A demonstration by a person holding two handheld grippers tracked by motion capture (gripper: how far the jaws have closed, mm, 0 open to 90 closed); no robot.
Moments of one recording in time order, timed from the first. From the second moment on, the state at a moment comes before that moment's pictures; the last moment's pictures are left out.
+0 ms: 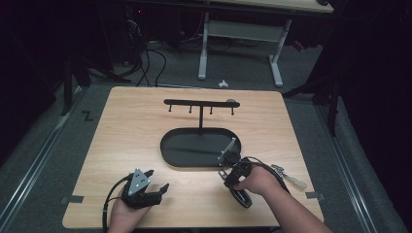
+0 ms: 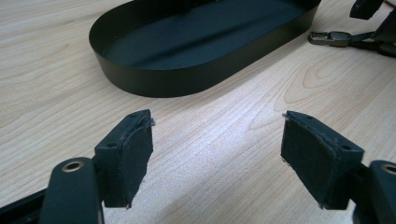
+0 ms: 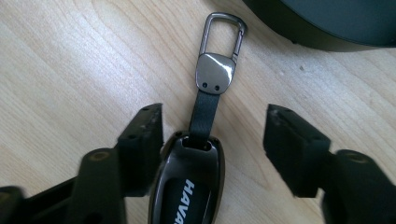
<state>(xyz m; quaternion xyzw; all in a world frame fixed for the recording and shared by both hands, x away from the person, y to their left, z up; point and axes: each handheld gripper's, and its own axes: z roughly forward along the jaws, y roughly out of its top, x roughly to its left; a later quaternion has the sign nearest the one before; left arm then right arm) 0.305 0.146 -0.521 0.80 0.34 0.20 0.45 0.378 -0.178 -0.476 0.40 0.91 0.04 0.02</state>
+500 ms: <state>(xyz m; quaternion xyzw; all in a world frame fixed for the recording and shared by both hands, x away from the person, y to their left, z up) 0.305 0.146 -0.521 0.80 0.34 0.20 0.45 0.385 -0.176 -0.485 0.44 0.90 0.03 -0.01</state>
